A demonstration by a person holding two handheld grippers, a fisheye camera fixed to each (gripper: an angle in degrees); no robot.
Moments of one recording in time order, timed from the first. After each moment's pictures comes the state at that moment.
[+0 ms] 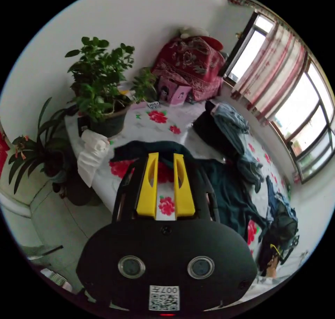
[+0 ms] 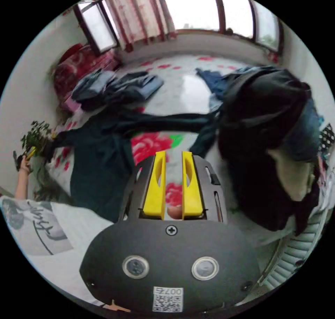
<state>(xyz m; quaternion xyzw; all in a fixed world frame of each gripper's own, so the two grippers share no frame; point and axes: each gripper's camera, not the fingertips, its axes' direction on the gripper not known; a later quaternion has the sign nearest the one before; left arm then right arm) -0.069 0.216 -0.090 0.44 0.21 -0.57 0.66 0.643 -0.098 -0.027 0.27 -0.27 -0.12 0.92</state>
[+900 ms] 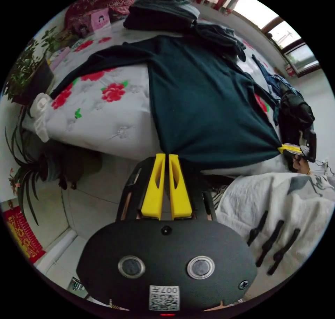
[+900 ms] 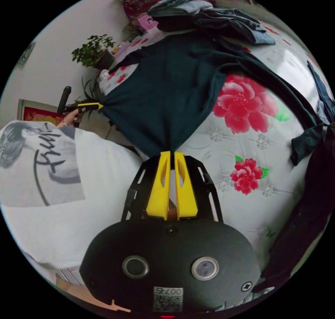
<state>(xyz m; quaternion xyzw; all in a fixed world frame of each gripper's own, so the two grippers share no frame) 0.116 0.183 -0.034 0.27 0.25 -0.33 0.87 0.529 -0.006 0.042 0.10 -0.31 -0.44 0.84</state>
